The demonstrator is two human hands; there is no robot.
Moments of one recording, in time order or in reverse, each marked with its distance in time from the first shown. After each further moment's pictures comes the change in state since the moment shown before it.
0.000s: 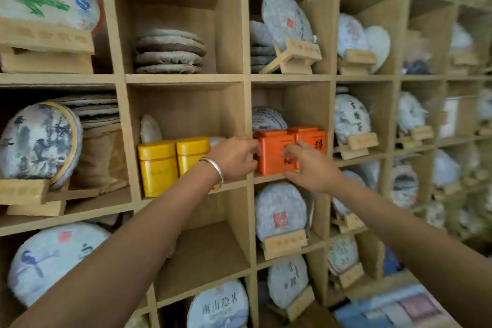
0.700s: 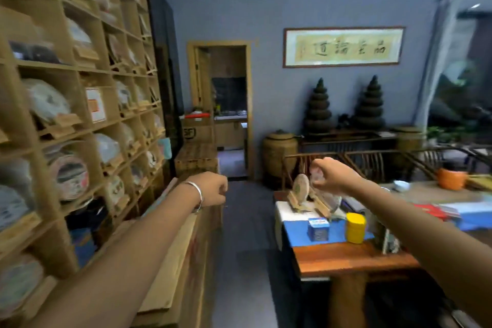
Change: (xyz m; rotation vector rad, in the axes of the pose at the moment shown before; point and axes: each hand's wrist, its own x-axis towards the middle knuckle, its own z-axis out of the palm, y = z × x) left_hand -0.015 0.545 0.067 -0.425 -0.384 0.992; right_hand -0.571 -0.080 -0.379 -0.795 -0.061 1.411
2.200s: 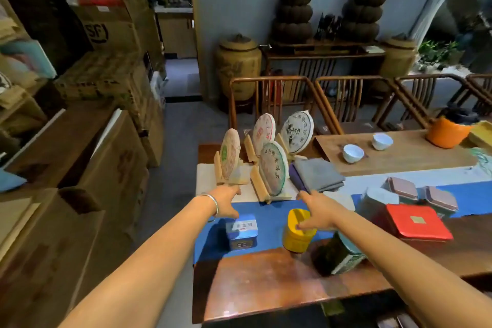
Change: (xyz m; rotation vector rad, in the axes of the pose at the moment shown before) left_hand 0.541 0.245 0.310 -0.323 -0.517 0.081; right_hand 0.171 0.490 0.252 -0.062 -0.694 0.213
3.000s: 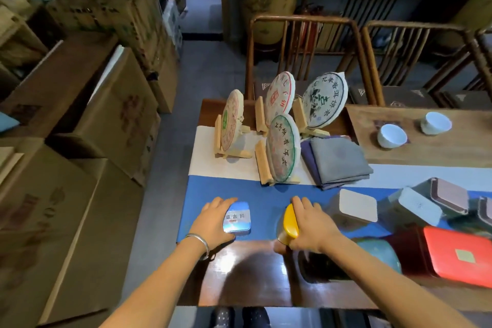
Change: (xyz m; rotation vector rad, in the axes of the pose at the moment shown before) left_hand 0.045 -0.021 0.158 -0.362 0.219 -0.149; right_hand 0.072 0.025 0.097 0.004 -0.122 -0.085
